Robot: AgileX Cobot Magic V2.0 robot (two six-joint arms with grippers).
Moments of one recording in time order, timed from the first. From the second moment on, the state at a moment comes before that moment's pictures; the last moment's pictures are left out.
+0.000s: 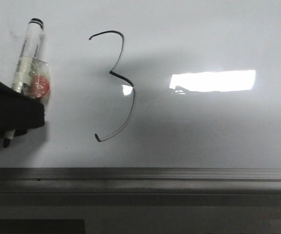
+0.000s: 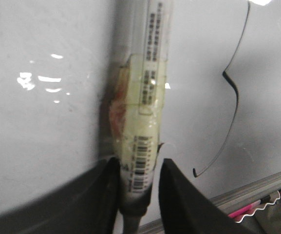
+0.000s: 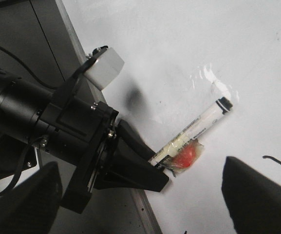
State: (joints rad) left arm -0.93 1.01 -0.31 -0.88 -0.23 0.16; right arm 0.88 1.19 -1.06 0.52 0.49 -0.57
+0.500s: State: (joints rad) left arm -0.94 0.93 -0.29 -0.87 -0.23 0.21; right arm 0.88 1.19 -1.06 0.52 0.51 -0.57
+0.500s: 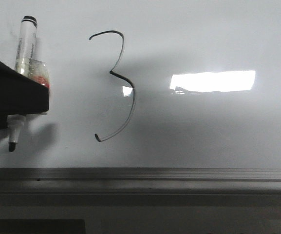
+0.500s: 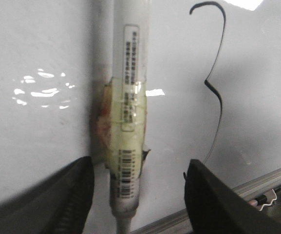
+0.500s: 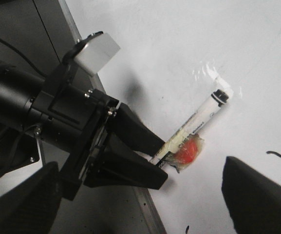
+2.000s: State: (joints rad) left arm -0.93 0.27 -0.21 -0.85 -0.03 0.73; right arm 0.88 0.04 -0.19 0.51 0.10 -0.57
